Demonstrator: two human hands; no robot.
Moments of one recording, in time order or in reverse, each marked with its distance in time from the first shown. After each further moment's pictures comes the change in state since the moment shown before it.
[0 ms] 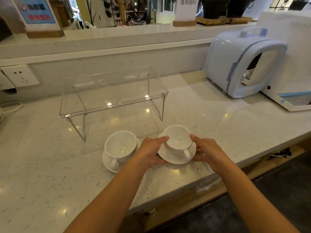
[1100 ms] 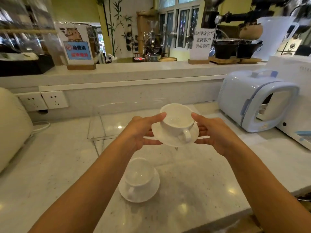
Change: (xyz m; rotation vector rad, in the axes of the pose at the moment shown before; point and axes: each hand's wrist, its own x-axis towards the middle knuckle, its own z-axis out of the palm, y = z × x) left_hand -0.047 0.121 -0.063 0.029 0.006 0.428; right_hand -0.019 -0.145 0.032 -0.043 -0.107 -0.351
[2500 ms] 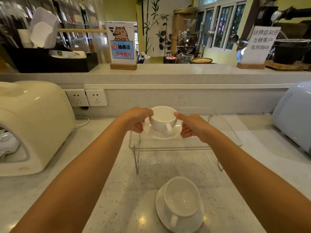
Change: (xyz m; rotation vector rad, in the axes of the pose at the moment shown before) left_hand 0.088 0.037 -0.157 0.525 0.258 -0.187; right_hand 0.134 -0.021 0.168 -0.260 -0.265 -0.013
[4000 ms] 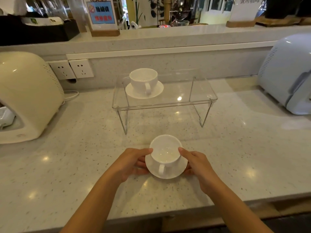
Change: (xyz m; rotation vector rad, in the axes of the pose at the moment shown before) left_hand -0.124 -0.157 0.124 -0.420 -0.220 -0.108; right_hand -0.182 0.159 0.029 0.285 0.094 0.240
